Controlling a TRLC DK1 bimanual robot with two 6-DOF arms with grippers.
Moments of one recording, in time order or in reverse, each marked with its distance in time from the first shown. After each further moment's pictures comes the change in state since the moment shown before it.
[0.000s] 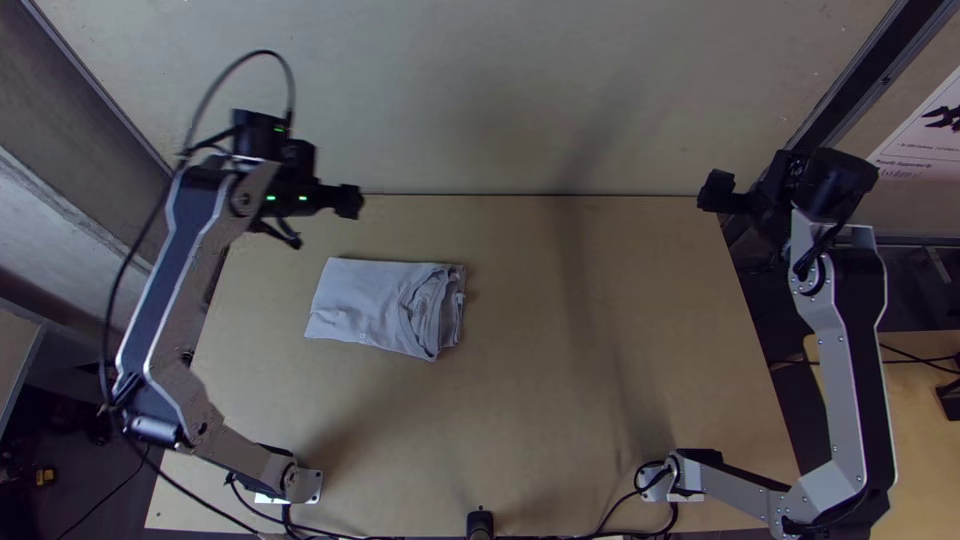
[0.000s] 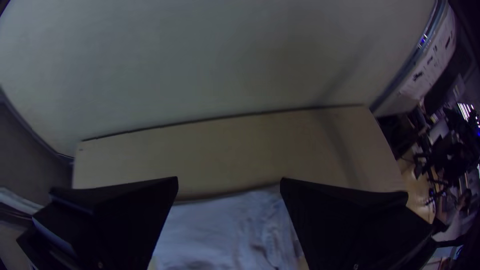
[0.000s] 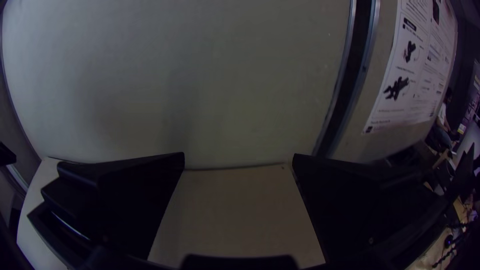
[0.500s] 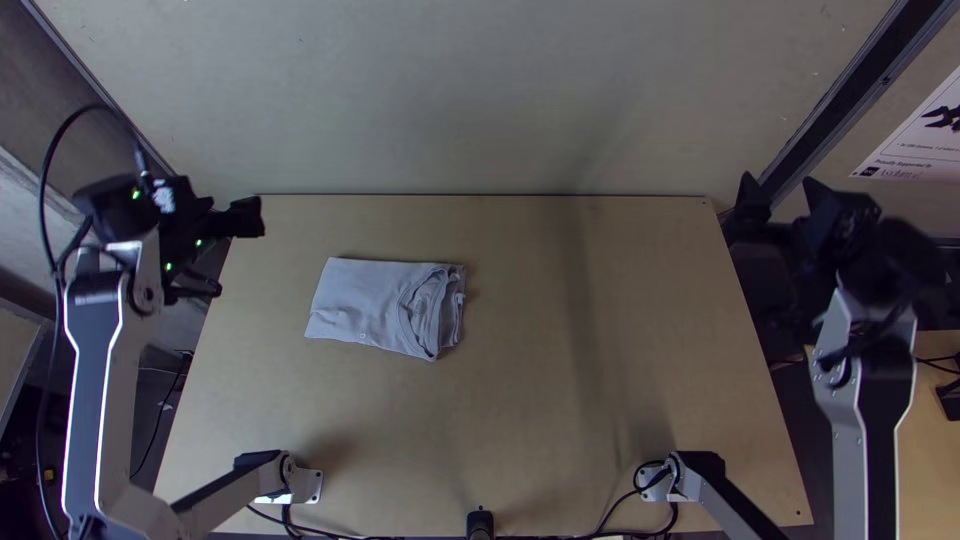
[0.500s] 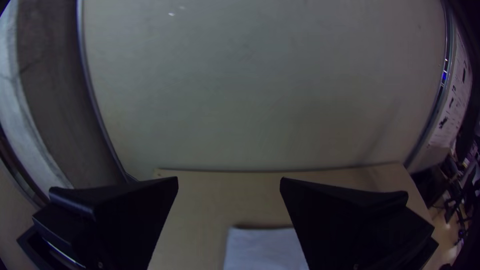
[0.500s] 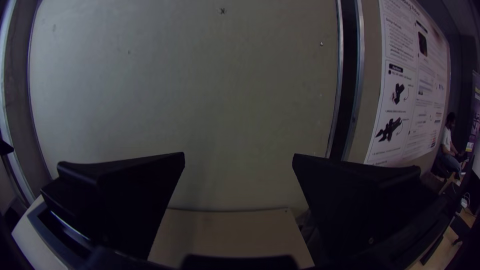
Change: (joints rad) left arm 0.306 -0.481 -0.499 0.396 -0.007 0.076; right arm 0.006 -0.326 -0.227 0.228 -0.056 -0.032
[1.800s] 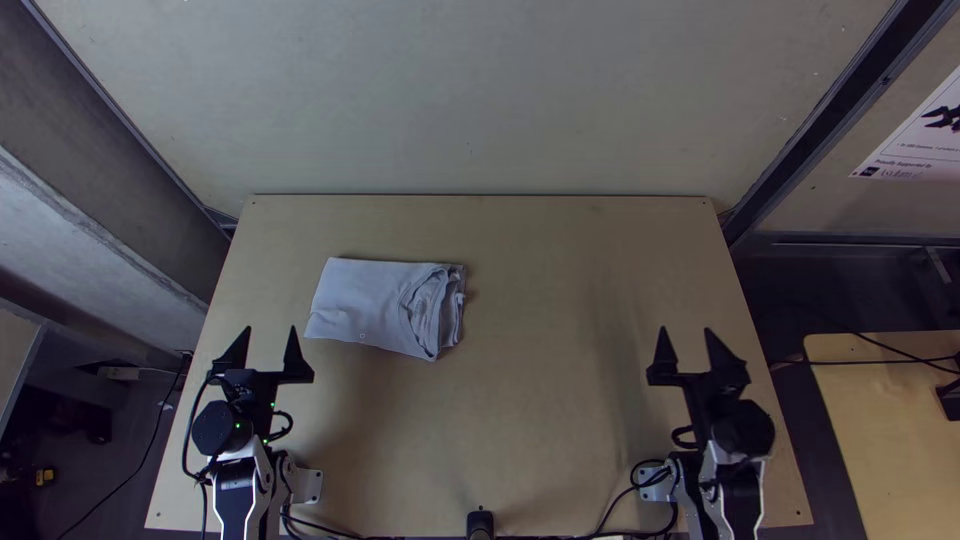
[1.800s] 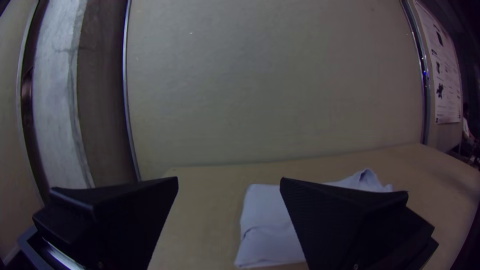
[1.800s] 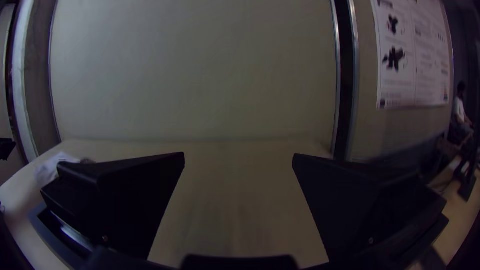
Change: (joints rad) left arm 0.034 -1.096 -1.395 0.645 -0.011 0.057; right arm 0.032 -0.937 -1.201 0.212 -0.048 0.090
